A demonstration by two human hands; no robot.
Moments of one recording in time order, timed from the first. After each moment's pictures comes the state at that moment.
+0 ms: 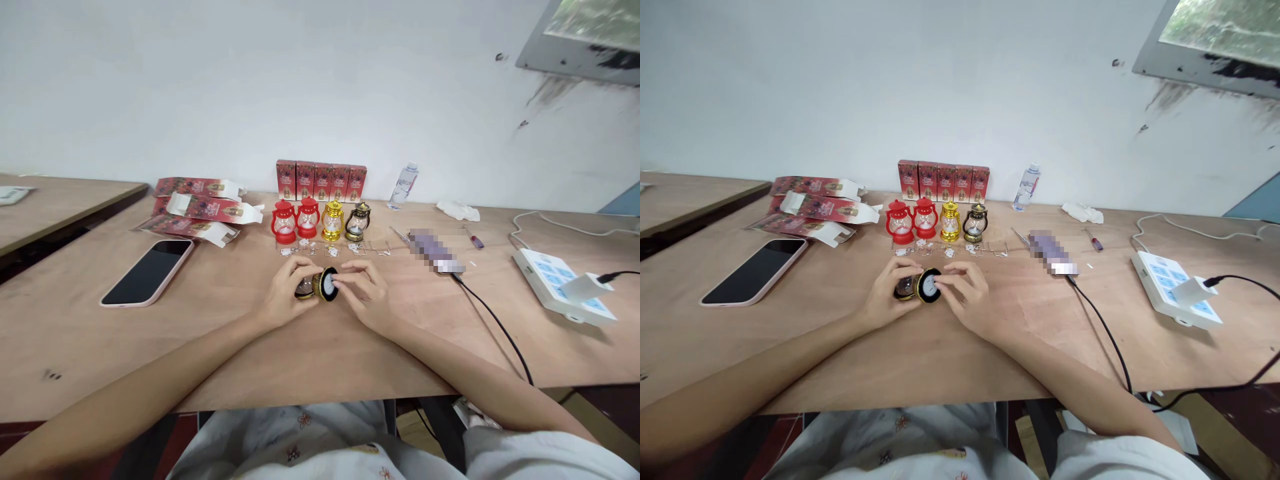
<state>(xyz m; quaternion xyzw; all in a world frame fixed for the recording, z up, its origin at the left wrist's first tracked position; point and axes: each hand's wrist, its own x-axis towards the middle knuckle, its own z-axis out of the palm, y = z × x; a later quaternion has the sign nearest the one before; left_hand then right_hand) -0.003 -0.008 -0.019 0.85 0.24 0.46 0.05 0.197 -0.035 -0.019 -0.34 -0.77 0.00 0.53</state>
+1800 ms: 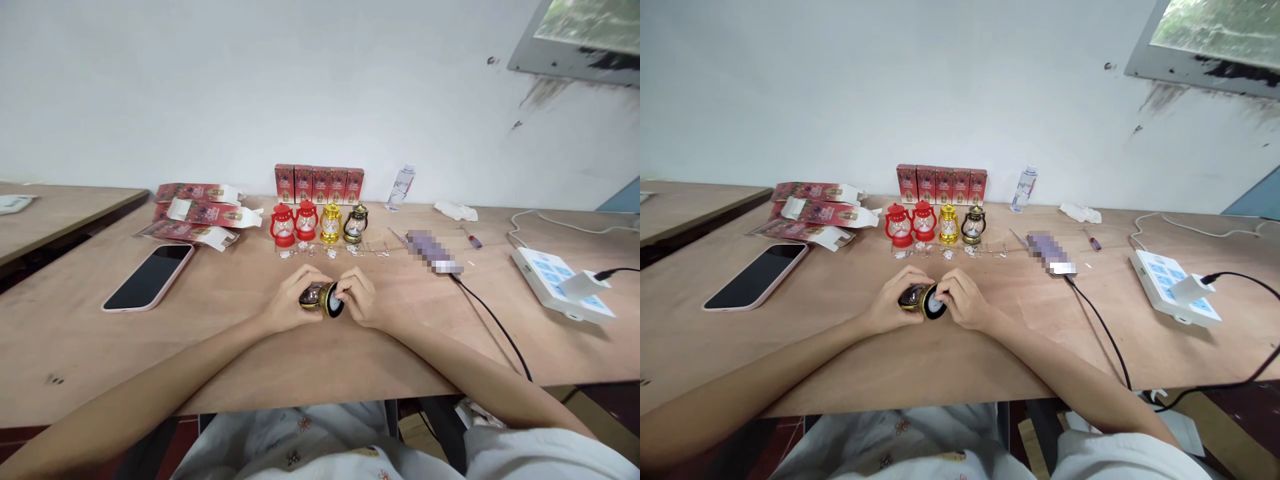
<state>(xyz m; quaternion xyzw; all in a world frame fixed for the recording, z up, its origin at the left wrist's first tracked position) 0.004 -0.013 -0.017 0.87 0.23 0.41 0.14 0.202 -0.021 -0.026 -0.22 -0.84 -0.01 0.49</state>
